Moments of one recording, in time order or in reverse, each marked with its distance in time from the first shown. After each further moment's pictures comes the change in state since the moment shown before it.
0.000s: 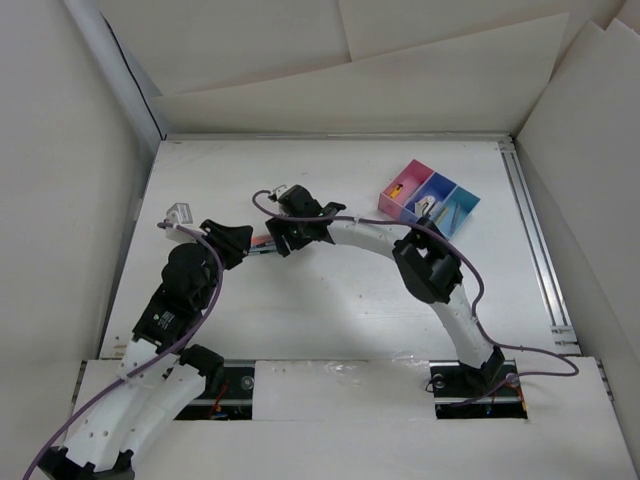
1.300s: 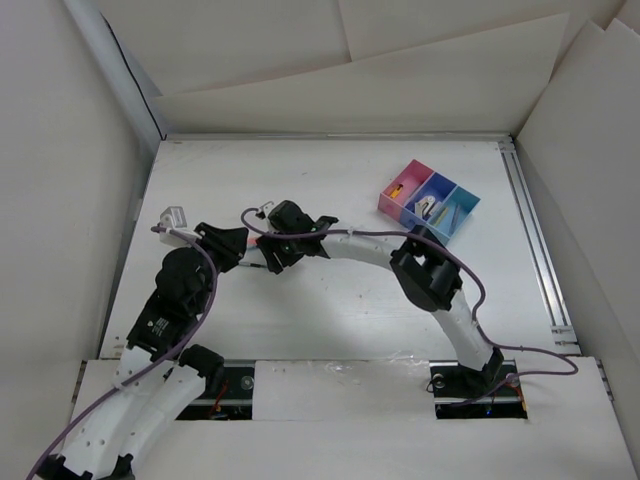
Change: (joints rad) left arm 0.000 -0.041 0.006 -0.036 -0.013 0.000; right arm 0.080 -0.035 -0.067 0.032 -0.069 0.013
